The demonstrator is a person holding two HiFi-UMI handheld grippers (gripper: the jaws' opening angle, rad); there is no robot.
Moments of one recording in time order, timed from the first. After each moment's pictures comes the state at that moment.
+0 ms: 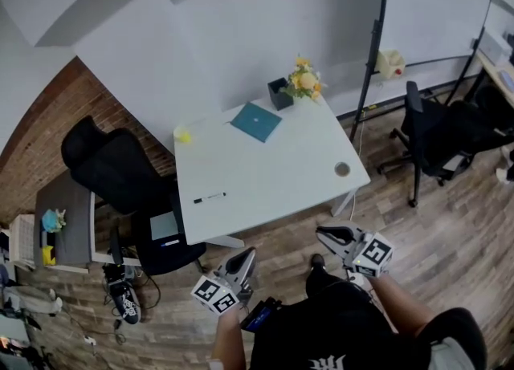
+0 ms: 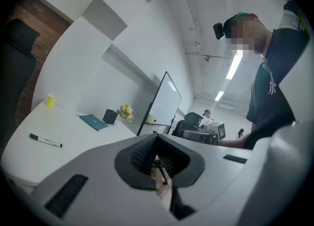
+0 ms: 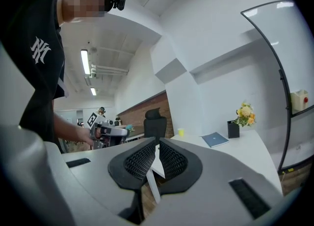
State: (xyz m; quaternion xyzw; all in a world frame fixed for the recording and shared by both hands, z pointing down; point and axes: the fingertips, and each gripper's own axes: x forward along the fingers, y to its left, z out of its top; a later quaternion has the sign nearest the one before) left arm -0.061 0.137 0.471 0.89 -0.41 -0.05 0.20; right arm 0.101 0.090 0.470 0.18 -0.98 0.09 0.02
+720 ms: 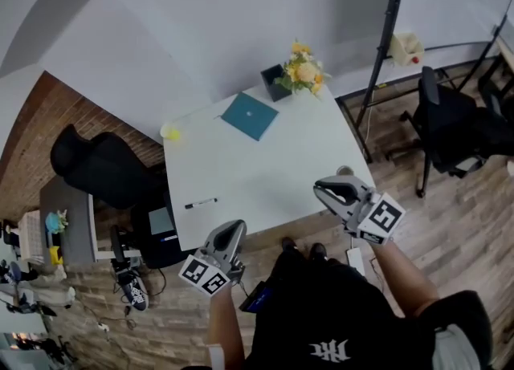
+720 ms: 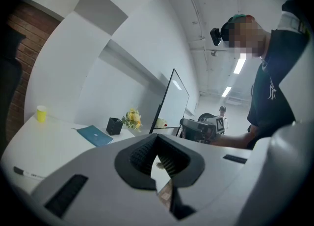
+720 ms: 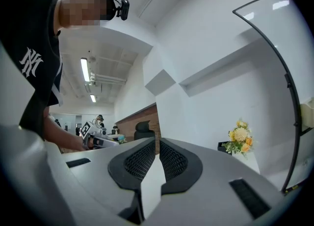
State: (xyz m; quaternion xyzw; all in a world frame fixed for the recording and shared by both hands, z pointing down) left arm -0.049 -0.015 0.446 0.88 -0.44 -0.03 0.18; right arm 0.122 -0.094 0.418 0.18 -0.98 0.07 -0.03
